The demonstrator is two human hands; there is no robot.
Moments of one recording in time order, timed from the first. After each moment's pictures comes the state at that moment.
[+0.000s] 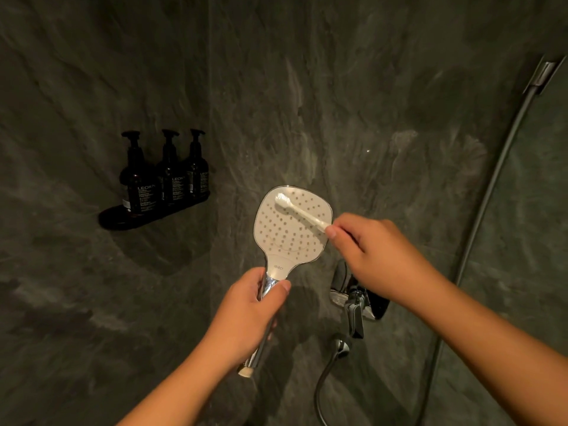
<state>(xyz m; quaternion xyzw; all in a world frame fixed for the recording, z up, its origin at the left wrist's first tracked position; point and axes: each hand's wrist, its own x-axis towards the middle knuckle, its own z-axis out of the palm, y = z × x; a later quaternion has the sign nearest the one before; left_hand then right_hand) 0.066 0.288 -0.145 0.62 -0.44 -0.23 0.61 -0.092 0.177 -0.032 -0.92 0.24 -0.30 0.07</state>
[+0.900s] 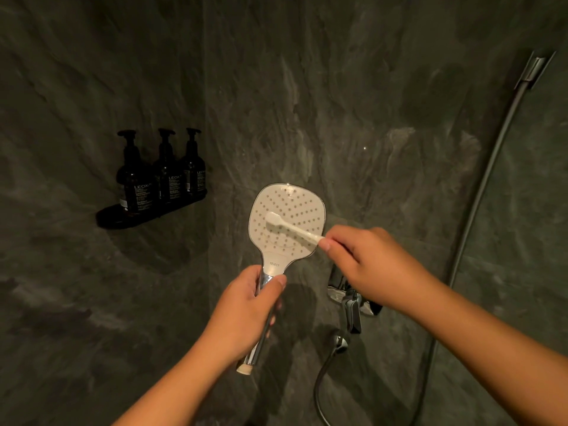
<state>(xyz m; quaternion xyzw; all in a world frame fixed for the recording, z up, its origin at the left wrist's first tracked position) 0.061 0.289 -0.144 0.60 -0.44 -0.25 0.62 -0.099 0.180 -0.042 -0.94 0.23 -0.26 0.06</state>
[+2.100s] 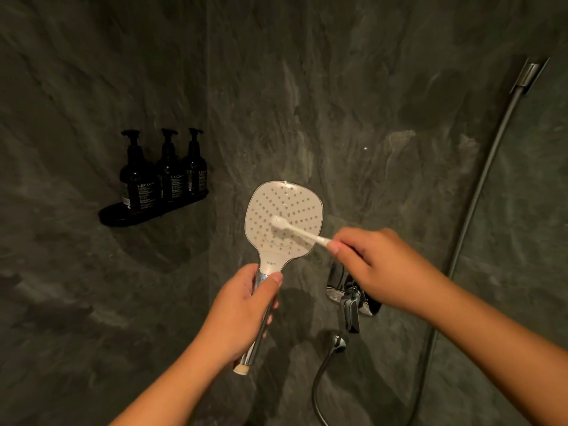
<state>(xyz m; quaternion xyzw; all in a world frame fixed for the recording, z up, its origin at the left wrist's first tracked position) 0.060 0.297 -0.146 0.59 -0.43 -0.25 0.64 -0.114 0.185 -0.035 -0.94 0.22 -0.25 0.06</state>
